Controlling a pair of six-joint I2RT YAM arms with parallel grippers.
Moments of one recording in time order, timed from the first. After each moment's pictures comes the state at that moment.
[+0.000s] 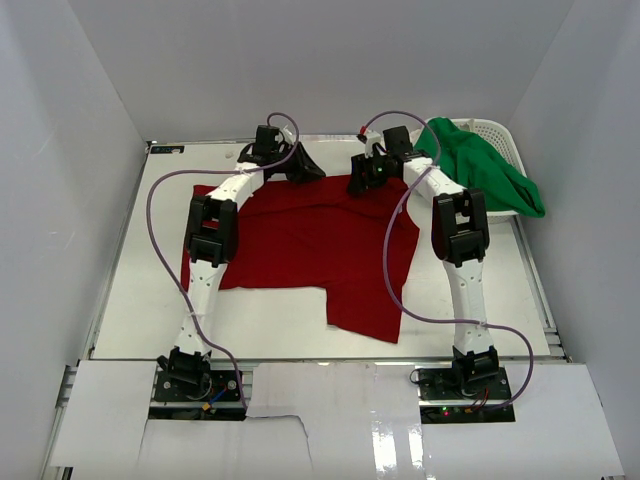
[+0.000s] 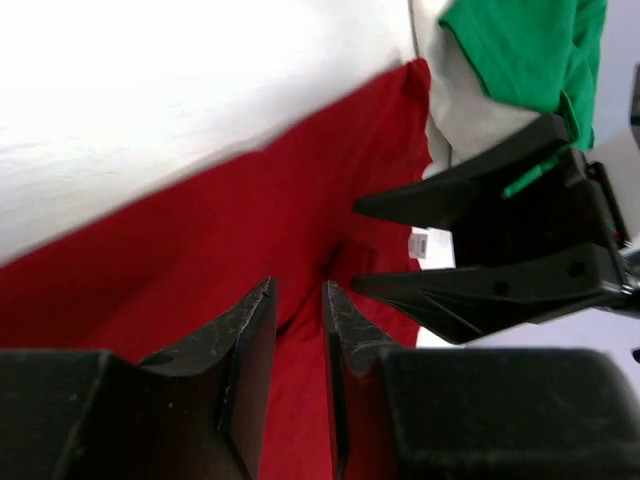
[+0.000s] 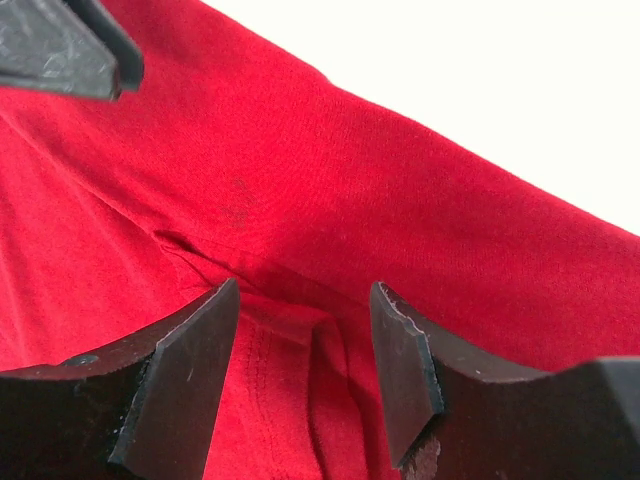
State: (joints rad) left arm -0.26 2.57 2.19 -0.26 0.67 -0.73; right arm 0.28 2.42 2.02 -0.44 -0.57 -0.07
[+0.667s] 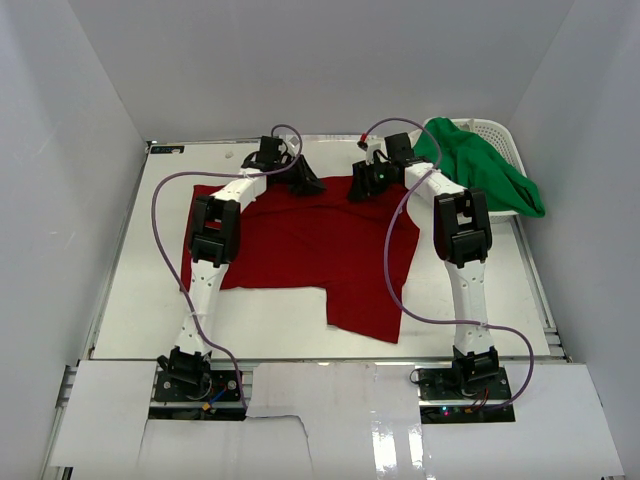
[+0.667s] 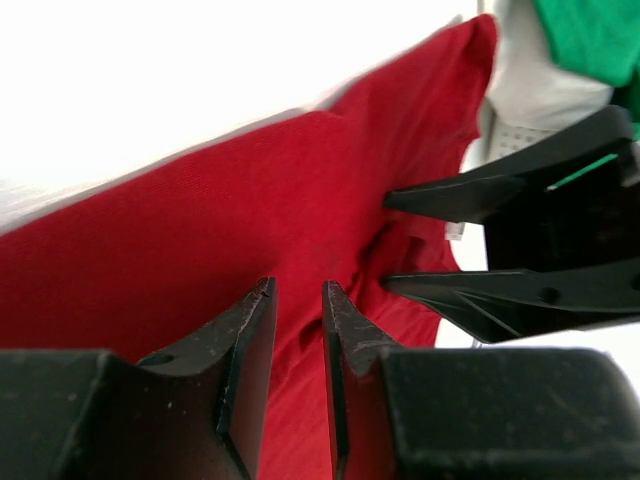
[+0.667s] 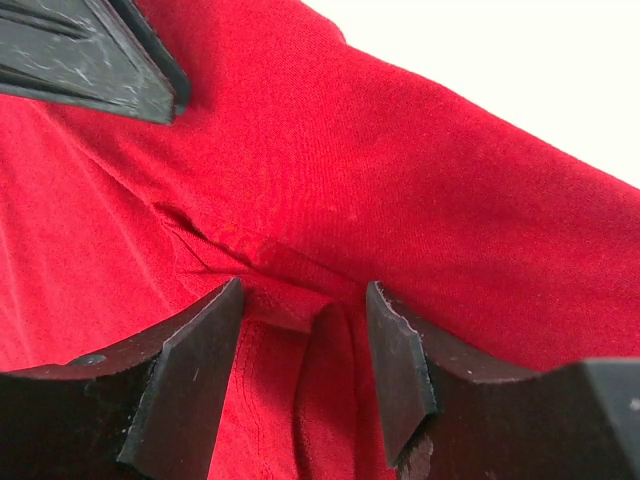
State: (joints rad) left arm -0.28 2.58 2.13 -0.28 0.69 -0.72; right arm 0.28 2.40 1.92 -0.39 -0.63 -0.10
